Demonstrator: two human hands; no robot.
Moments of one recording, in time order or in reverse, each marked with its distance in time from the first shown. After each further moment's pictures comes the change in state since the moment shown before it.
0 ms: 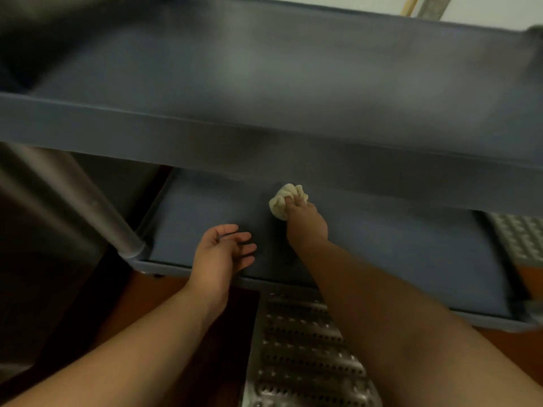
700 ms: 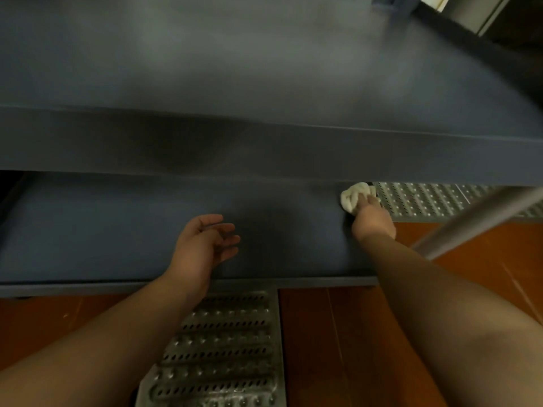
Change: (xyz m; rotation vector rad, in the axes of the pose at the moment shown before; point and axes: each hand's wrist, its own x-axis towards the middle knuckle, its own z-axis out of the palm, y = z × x) left_hand -0.031 -0.091 0.185 0.080 -0.225 -0.082; right_hand -0.095 0.376 -0.067 -0.001 0.055 0.590
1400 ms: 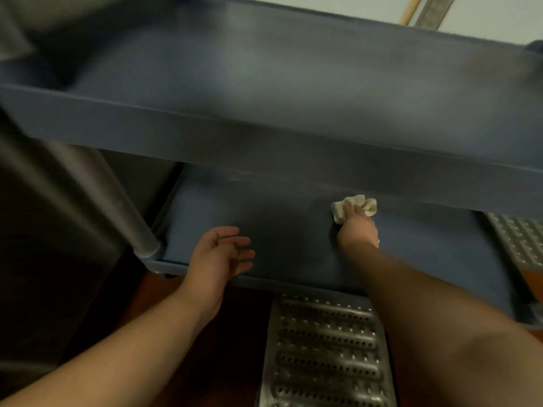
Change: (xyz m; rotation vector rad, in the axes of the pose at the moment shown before) left_hand -0.027 0.083 -0.211 -0.012 0.115 0.085; right_hand -0.100 -0.280 0.036 0.133 -0.136 -0.124
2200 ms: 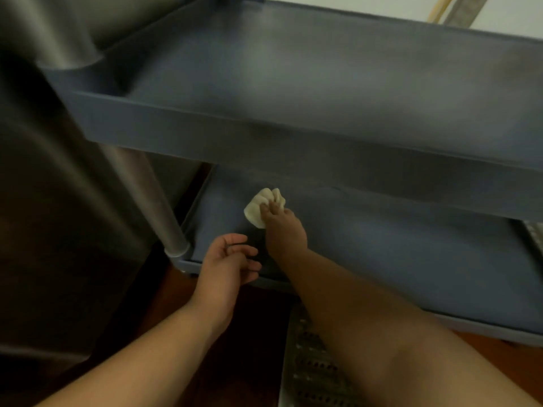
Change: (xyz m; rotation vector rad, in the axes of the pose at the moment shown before) left_hand -0.012 0.013 -0.050 0.018 0.113 0.026; right_hand -0.067 -0.178 0.101 -0.125 0.028 -0.675
